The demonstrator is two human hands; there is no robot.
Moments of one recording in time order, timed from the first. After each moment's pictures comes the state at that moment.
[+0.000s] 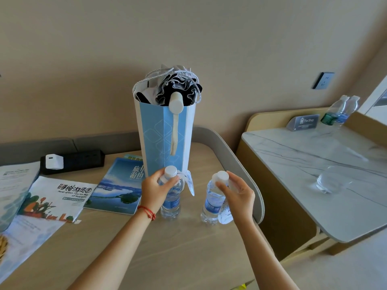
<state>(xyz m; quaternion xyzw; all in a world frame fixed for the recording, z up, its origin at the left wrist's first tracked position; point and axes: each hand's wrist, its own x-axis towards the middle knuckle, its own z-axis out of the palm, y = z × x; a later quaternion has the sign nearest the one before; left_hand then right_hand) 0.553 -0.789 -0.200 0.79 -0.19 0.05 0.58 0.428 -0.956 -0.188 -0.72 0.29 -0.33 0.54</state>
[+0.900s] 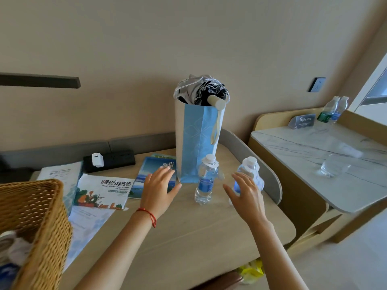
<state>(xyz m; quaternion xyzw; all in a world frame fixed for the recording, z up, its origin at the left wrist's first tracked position) 0.541 -0.636 -0.177 0.87 -0.35 0.12 0.32 0.394 -0.833 -0.167 -0.91 0.24 -0.28 0.19</state>
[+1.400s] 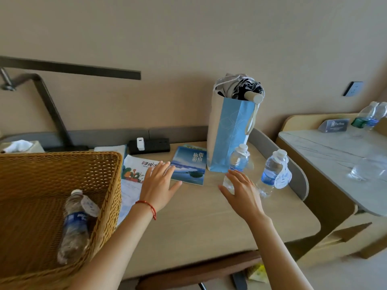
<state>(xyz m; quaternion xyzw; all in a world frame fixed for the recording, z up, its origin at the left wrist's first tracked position) 0.519 -0.509 -0.172 0.92 -0.32 0.12 0.17 0.391 -0.720 -0.159 -0.96 0.15 -0.20 0.15</state>
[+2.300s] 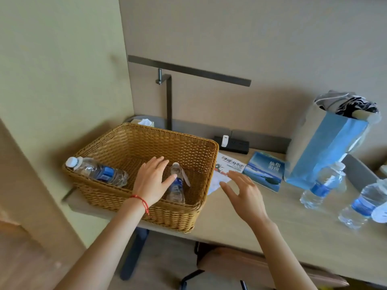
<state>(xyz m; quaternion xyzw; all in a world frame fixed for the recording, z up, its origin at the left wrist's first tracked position) 0.437 -0.240 -0.139 0.96 -0.10 0.17 0.20 0.394 -0.493 -0.138 -0.94 -0.05 -0.20 0.28</state>
